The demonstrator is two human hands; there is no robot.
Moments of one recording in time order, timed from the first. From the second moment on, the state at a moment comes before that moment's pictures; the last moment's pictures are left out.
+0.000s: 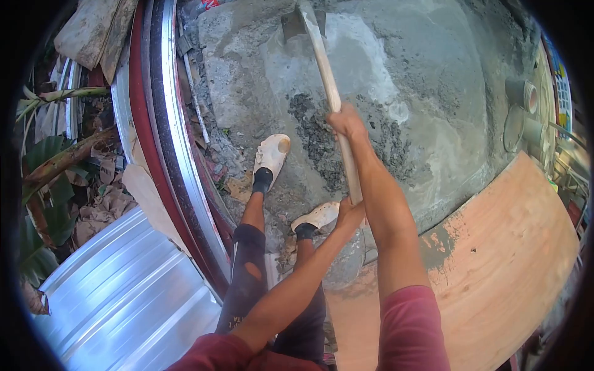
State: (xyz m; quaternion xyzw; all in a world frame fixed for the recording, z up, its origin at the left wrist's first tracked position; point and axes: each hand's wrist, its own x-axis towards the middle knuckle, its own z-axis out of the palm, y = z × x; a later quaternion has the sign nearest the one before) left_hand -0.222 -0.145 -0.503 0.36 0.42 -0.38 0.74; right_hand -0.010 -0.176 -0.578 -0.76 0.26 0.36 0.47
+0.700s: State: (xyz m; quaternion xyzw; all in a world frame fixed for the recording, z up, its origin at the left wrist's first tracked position) left_hand -0.430 -0.209 -0.326 0.19 0.40 -0.51 0.74; right_hand -0.292 -0.290 -0.462 -0.63 0.43 0.43 0.48
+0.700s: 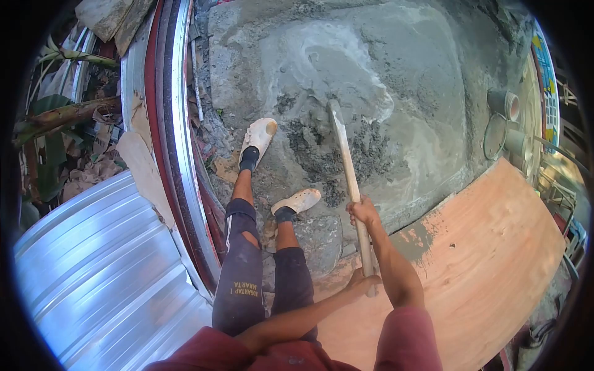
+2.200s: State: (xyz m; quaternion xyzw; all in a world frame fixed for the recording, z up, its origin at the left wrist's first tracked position) left_hand -0.409 -0.242 -0.413 0.36 0.42 -0.39 0.74; right_hand -0.184 -0.250 -0.573 -0.81 0.20 0.43 0.33
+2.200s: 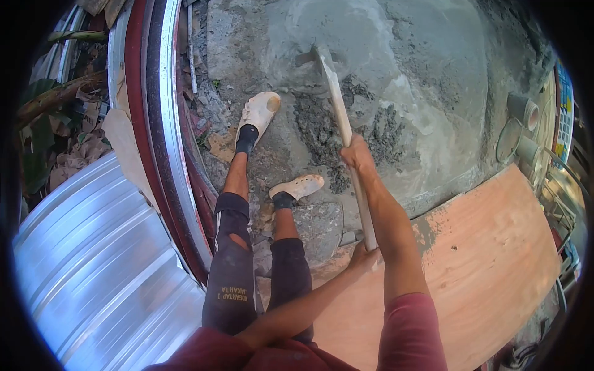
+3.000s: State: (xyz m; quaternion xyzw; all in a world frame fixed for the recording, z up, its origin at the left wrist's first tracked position) left_hand -0.267 -0.158 -0.493 0.62 0.21 -0.41 0.64; right_hand -0.044 -0.252 -0.559 -0.74 0.30 0.24 0.56
